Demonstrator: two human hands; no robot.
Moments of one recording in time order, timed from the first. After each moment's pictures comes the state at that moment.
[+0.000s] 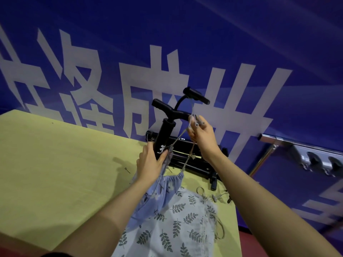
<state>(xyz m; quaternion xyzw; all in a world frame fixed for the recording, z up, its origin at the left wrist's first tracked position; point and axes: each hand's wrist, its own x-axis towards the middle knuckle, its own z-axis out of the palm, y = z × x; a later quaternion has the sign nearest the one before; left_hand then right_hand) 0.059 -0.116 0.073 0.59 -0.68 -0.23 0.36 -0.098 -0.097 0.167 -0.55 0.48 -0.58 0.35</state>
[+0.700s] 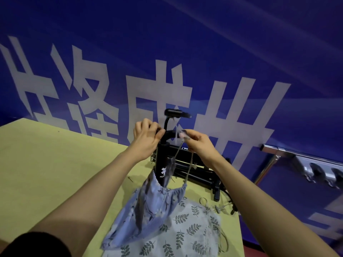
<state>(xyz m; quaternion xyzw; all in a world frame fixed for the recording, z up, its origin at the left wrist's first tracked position) 0.094 -0.159 0.159 0.49 -0.81 -0.08 0.31 -0.091 -0.096 0.179 -0.62 0.52 -0.45 0.38</state>
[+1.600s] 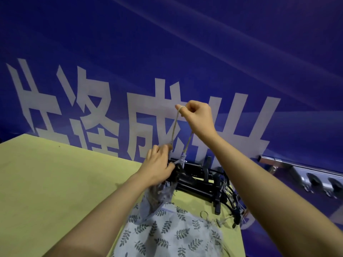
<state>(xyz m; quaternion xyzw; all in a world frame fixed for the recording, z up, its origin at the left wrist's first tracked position) 0.075 -0.117 0.165 0.49 -0.84 -0.13 0.20 -0.068 -0.129 0.273 -0.65 0.51 -0.56 0.08</state>
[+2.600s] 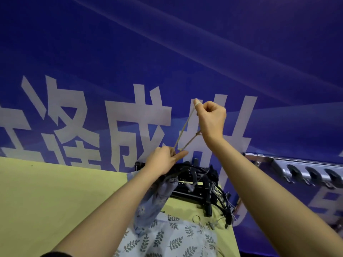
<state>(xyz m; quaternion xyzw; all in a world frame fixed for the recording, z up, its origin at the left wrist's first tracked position) 0.014 -0.145 0.190 0.47 -0.81 -0.26 0.24 -0.115 -0.112 0.279 -0.47 0.52 -0.71 0.03</state>
